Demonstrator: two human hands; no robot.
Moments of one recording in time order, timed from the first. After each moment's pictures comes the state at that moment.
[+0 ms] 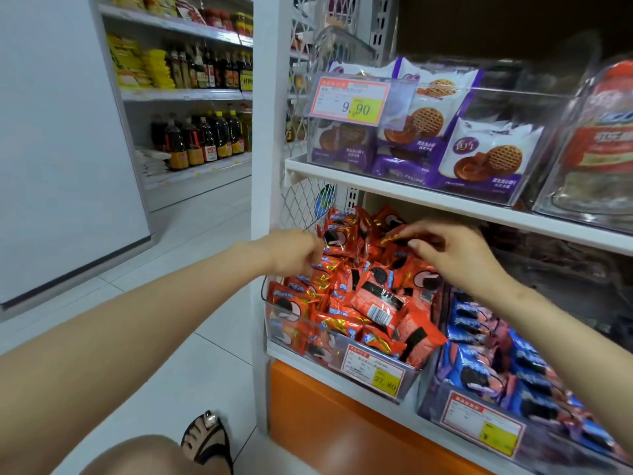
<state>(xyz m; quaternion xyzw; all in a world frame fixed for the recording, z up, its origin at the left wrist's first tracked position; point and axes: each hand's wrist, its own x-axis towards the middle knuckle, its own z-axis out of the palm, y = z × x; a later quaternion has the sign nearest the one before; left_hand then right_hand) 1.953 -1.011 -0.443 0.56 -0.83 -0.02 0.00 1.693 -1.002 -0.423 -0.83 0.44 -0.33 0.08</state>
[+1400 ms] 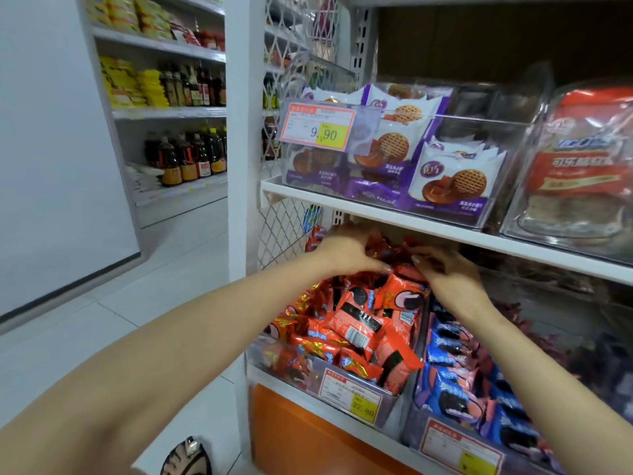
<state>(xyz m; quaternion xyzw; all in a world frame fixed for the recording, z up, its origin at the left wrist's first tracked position) 1.852 -1.049 -0.427 0.55 -0.81 -0.03 0.22 1.669 -1.035 -0.451 -0.71 0.54 -0.43 0.14</state>
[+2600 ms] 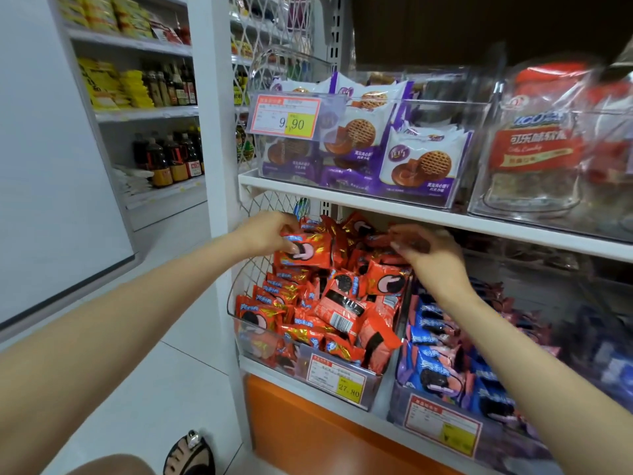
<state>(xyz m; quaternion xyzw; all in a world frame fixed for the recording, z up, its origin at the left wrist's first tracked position) 1.933 -1.036 -0.417 0.62 -0.76 -0.06 0.16 1.670 -1.023 -0.446 -0.69 0.50 -0.49 0.18</state>
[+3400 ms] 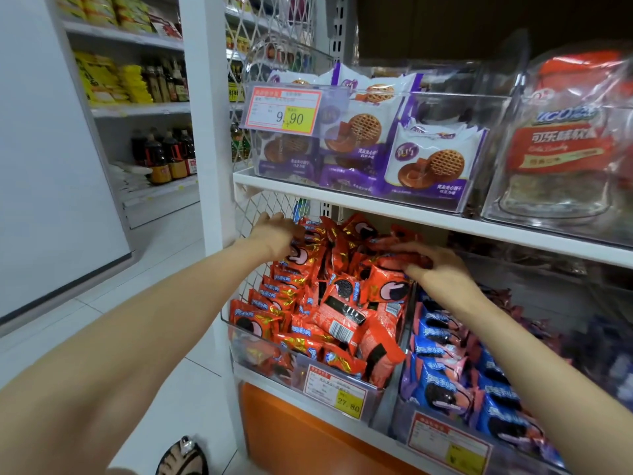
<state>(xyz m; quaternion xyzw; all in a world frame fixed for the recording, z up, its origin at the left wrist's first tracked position) 1.930 -1.097 -0.452 0.65 -0.76 0.10 0.00 1.658 -1.027 -0.448 -0.74 0.51 -0.38 0.24</state>
